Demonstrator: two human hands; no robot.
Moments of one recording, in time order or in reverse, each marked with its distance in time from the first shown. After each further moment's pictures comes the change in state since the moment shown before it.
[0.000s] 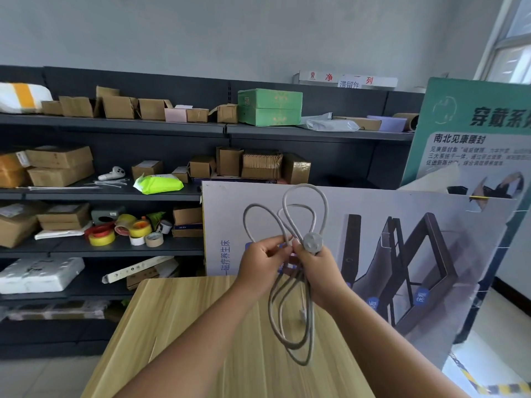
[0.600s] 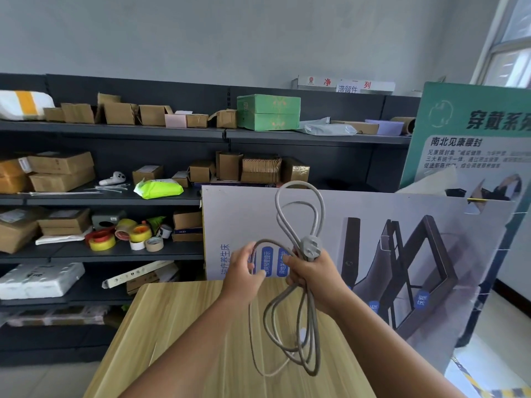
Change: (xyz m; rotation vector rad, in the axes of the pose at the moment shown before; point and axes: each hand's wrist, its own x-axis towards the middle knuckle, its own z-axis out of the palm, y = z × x) left_hand 0.010 -0.059 -0.026 0.416 0.118 -0.127; right_hand -0.011 -0.008 -0.010 -0.127 -0.192 -0.107
